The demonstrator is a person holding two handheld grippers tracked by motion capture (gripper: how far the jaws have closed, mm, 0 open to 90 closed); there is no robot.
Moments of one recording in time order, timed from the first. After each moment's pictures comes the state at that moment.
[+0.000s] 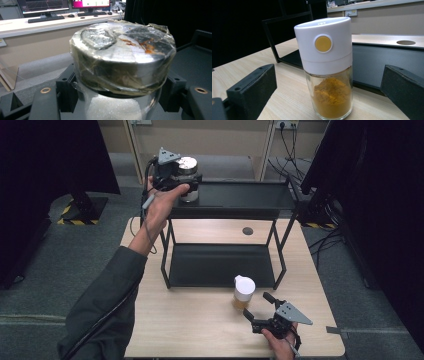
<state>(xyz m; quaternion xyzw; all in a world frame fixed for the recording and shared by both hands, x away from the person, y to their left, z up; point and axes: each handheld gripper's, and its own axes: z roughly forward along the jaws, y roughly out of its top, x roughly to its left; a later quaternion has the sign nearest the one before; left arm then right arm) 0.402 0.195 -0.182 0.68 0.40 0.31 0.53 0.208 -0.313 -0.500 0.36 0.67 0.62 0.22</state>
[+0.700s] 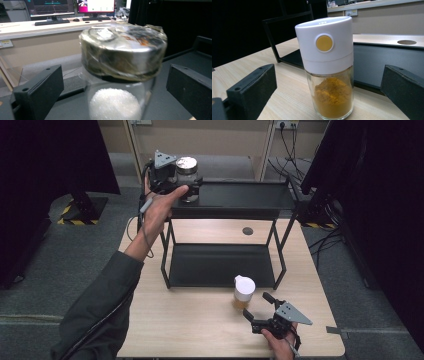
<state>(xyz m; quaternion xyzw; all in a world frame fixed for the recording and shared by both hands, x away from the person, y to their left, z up) 0.388 0.196 -0.190 0.66 0.41 0.33 0.54 0.208 -0.312 -0.501 0.36 0.67 0.62 0.22</state>
